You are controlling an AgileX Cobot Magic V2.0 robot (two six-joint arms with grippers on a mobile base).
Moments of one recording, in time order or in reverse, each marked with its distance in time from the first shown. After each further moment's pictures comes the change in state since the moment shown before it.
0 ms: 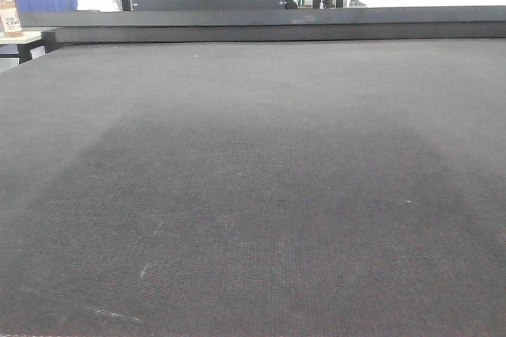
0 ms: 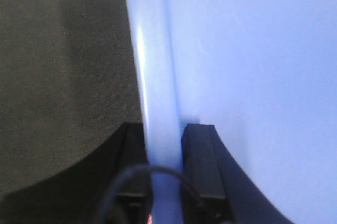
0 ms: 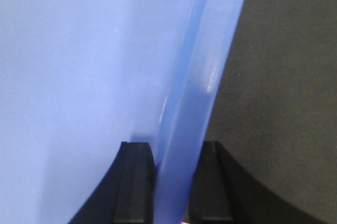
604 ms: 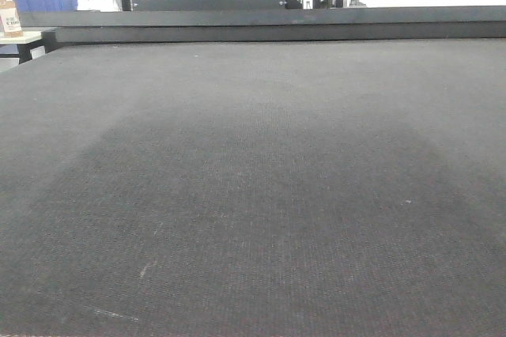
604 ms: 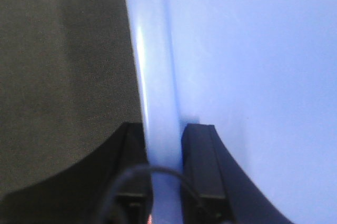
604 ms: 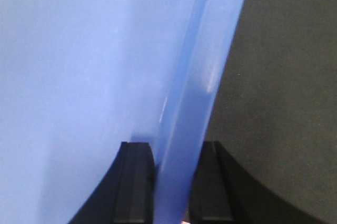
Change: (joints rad) left arm 0.000 0.000 0.000 -0.003 0.004 0.000; right arm 0.002 0.000 -0.001 0.000 0.003 -0.002
